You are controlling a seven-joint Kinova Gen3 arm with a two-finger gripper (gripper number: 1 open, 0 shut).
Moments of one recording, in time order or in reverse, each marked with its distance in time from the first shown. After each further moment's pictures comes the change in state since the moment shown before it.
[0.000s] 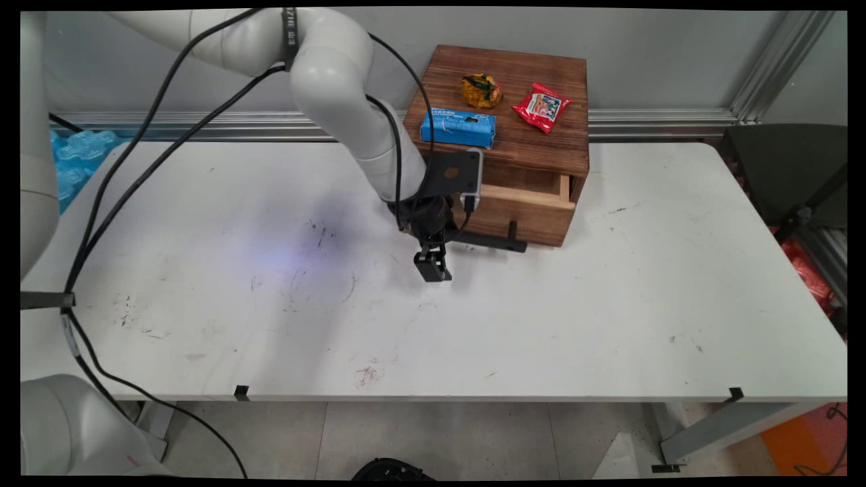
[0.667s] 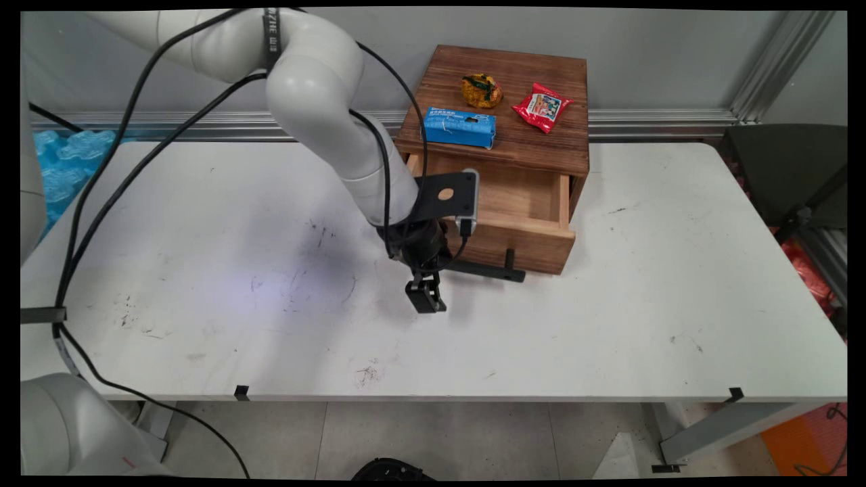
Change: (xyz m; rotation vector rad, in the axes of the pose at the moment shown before) arm 0.005 0.047 -0.018 -0.065 -0.003 -0.036
